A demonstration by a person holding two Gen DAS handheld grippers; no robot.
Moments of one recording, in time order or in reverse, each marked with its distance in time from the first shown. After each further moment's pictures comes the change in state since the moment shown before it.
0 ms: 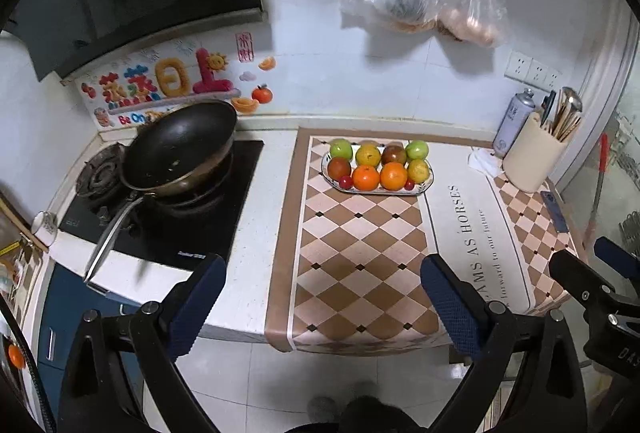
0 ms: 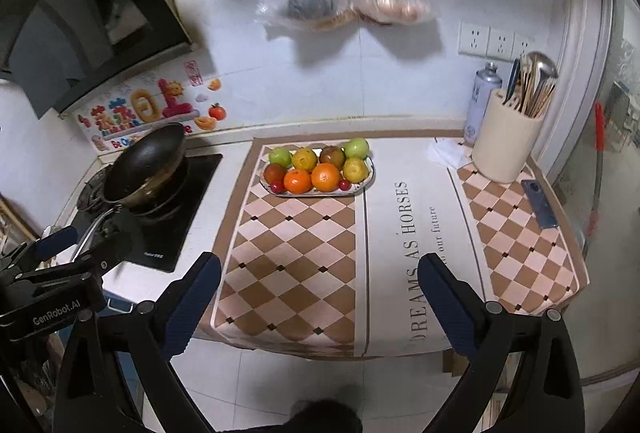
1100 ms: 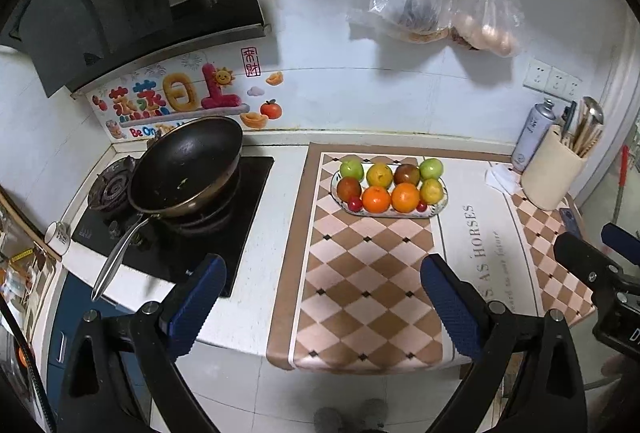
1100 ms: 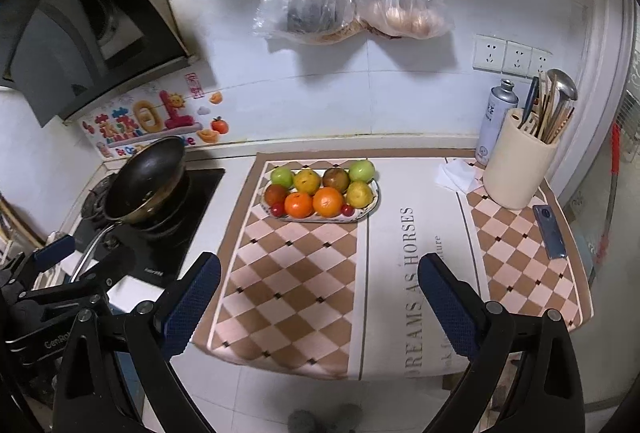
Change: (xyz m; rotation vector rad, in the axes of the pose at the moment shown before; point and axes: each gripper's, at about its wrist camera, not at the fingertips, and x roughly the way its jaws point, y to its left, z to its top) left arm 0.036 -0.023 0.045 0.001 0.002 0.075; right arm 0.049 -0.020 0.067 -0.018 0.018 0.037
